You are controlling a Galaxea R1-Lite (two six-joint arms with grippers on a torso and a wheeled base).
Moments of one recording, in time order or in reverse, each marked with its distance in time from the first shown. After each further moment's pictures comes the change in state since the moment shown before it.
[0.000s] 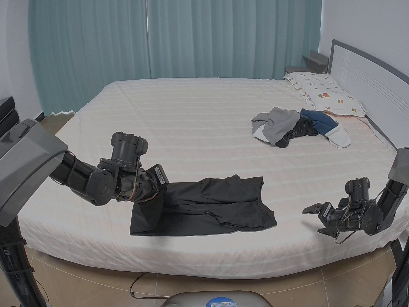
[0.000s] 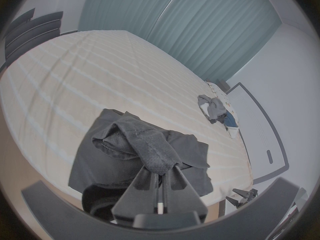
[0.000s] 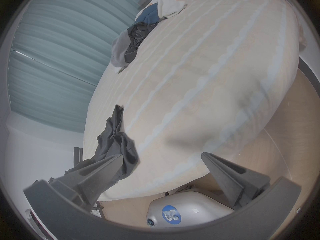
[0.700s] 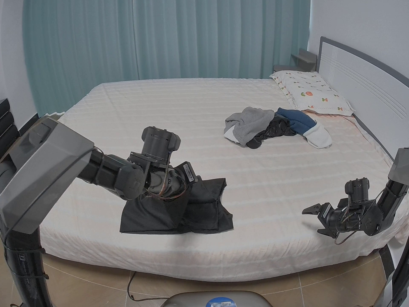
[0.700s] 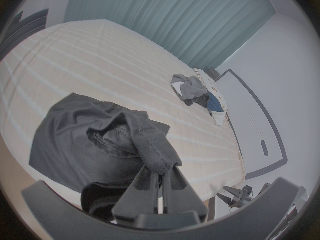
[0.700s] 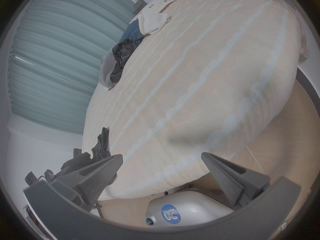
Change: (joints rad) left arm -0.097 0.129 -0.224 0.106 -0.001 -0.050; right arm 0.012 0.002 0.004 0.000 0.000 -0.005
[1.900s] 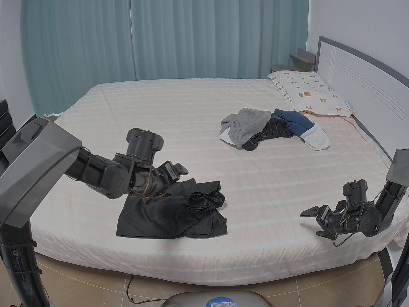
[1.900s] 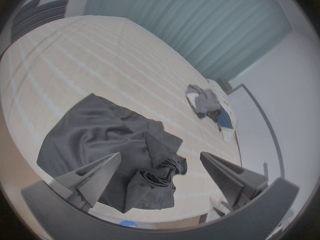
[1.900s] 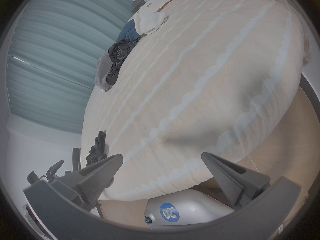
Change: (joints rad) left arm 0.097 -0.070 0.126 -0.033 0.011 -0.123; right arm 0.009 0.013 0.003 0.001 0.000 -0.002
